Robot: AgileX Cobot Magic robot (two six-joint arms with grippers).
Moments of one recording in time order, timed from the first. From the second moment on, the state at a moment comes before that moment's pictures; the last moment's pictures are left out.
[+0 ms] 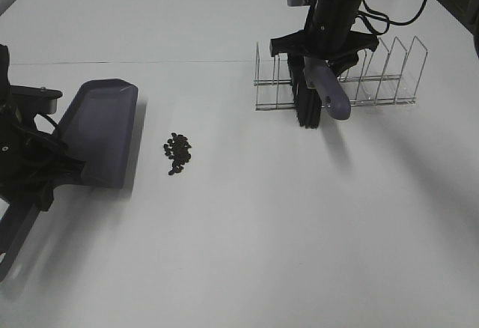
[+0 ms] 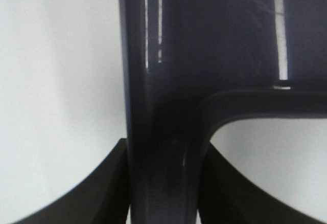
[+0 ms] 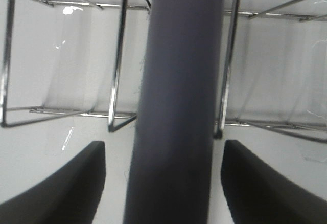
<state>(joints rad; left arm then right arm) -0.29 1.86 -0.98 0.12 0.75 -0.31 0.25 2.46 -2.14 -0.05 1.06 0.22</state>
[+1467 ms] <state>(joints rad) -0.29 1.86 -0.98 0.12 0.75 -0.28 0.26 2.06 -2.15 -0.12 1.23 0.23</state>
